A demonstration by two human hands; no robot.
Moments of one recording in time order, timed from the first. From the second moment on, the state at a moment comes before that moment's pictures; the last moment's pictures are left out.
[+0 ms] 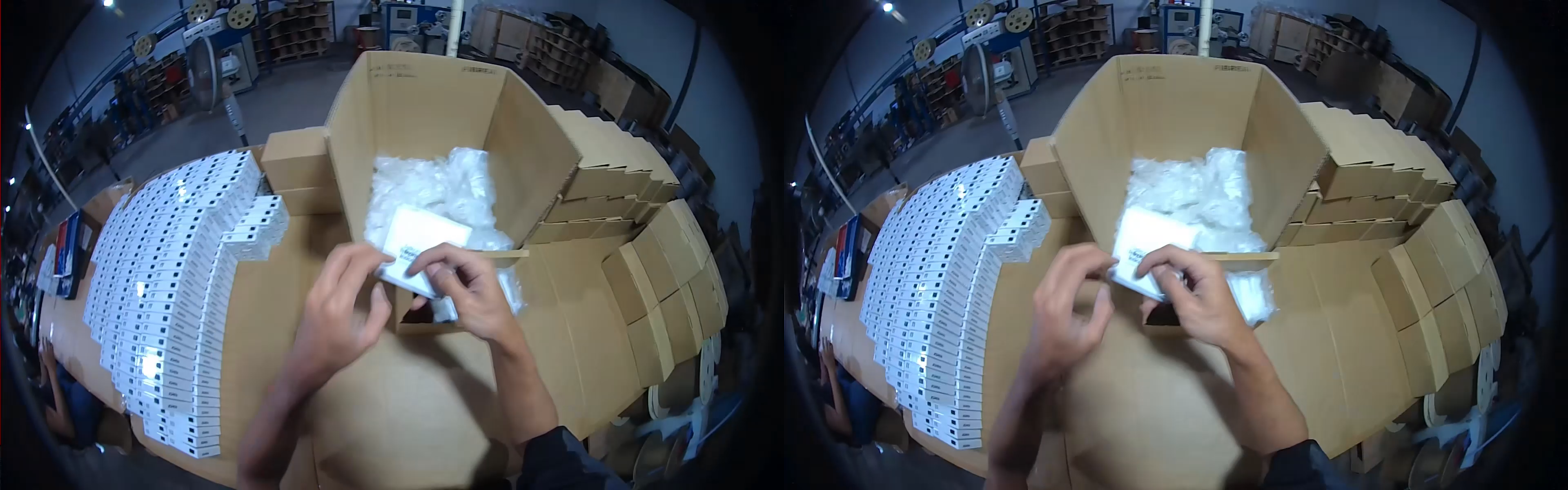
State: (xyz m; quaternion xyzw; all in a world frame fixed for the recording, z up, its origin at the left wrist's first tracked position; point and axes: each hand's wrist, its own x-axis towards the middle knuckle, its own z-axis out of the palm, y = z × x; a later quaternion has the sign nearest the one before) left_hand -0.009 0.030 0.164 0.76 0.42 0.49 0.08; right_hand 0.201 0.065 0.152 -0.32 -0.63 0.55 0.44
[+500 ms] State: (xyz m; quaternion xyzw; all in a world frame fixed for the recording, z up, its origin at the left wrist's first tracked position) left_hand 0.110 0.291 0.107 0.77 0.50 0.36 0.18; right_hand 0.297 0.150 0.155 -0.48 -0.72 0.14 0.48
